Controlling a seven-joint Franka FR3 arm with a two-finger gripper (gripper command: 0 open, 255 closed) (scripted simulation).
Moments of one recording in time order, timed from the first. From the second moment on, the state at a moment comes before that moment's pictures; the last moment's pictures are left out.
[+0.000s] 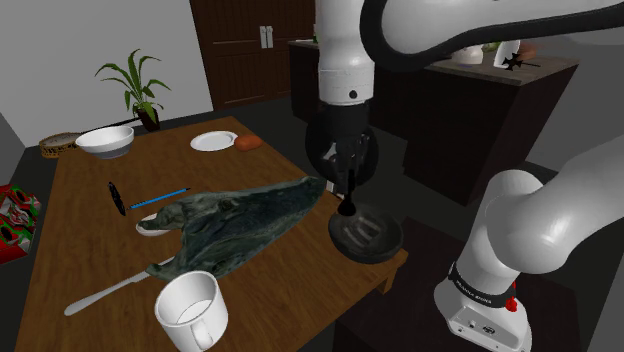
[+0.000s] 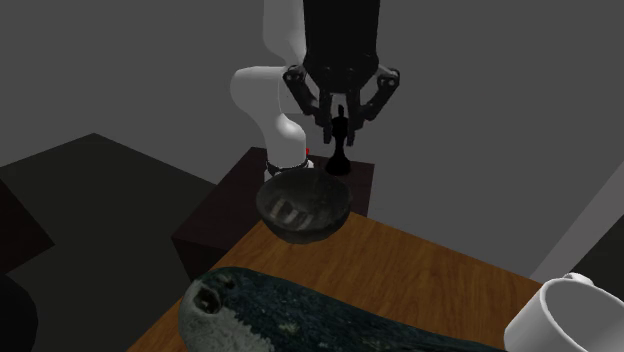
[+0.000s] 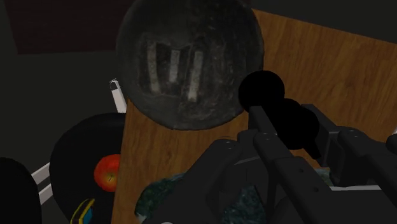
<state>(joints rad) 0.18 -0.62 0.26 -2.33 0.22 1.62 0.36</state>
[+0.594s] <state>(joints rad) 0.16 -0.76 0.17 -2.47 0.18 1.60 0.26</state>
